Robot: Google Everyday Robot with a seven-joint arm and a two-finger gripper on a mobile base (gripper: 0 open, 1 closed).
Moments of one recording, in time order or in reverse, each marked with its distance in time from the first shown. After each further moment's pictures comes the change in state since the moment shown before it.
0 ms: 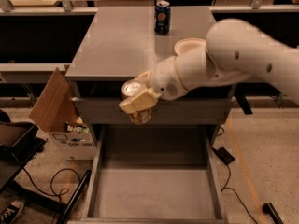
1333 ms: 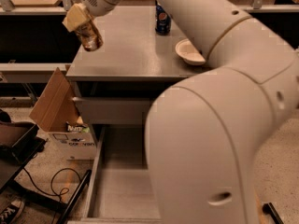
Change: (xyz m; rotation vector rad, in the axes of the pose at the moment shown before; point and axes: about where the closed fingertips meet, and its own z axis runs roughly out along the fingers) arm -0.192 -0.182 0.091 0.212 0.087 0.178
